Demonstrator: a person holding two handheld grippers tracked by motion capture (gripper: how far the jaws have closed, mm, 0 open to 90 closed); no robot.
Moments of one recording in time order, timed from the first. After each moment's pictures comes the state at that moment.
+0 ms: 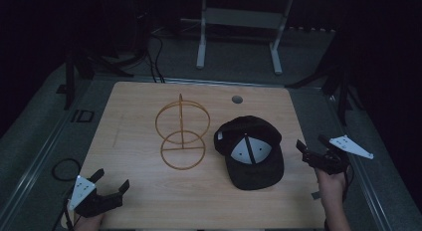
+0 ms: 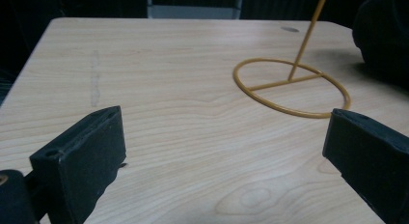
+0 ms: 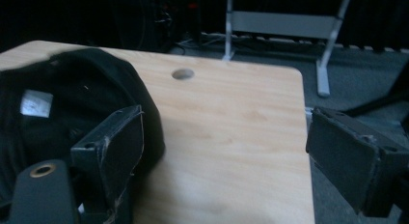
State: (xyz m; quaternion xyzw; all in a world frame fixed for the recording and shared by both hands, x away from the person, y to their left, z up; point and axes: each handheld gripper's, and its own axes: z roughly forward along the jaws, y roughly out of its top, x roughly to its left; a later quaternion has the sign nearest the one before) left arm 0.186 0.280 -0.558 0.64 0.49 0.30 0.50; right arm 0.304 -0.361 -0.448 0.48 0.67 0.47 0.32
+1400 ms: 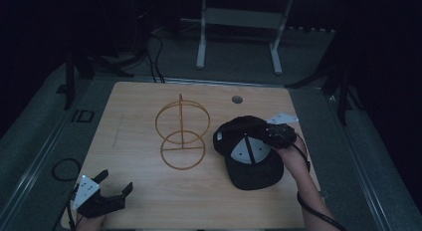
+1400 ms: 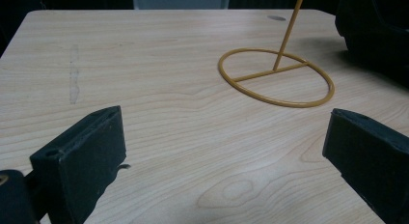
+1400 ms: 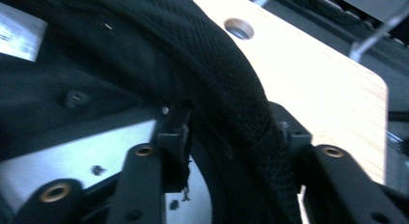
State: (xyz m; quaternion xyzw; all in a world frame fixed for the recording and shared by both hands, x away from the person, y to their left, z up) left arm 0.186 0.274 -0.557 0.66 0.48 0.29 0.50; right arm 0.389 -0.248 -0.465 0.38 0.82 0.31 0.30
